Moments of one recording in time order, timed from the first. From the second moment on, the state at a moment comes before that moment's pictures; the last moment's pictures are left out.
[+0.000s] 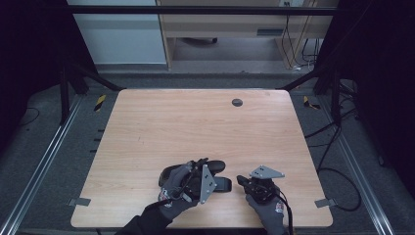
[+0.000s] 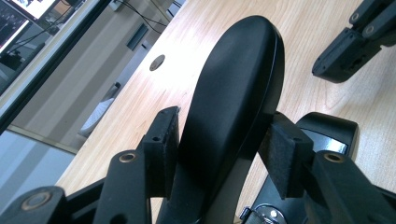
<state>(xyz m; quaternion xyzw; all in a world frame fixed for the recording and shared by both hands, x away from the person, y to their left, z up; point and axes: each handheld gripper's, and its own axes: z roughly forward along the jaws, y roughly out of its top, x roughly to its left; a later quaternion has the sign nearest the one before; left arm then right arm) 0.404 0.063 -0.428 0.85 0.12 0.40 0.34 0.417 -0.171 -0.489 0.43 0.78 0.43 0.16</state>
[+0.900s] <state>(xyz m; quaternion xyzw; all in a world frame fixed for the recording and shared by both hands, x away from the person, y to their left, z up) 0.398 0.046 -0.452 0.86 0.07 0.43 0.28 0.418 -0.180 -0.490 0.44 0.77 0.43 0.17</state>
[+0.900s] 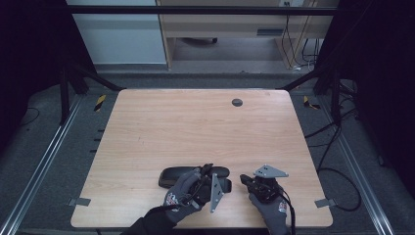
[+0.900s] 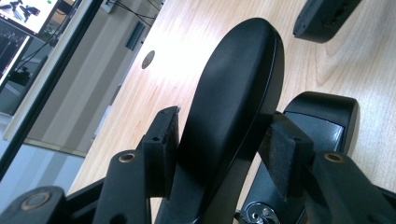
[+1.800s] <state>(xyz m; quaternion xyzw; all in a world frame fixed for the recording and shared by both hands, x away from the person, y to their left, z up) 0.398 0.051 -0.448 0.86 0.08 0.37 0.33 0.420 -0.183 -0.490 0.44 0.77 0.43 0.18</state>
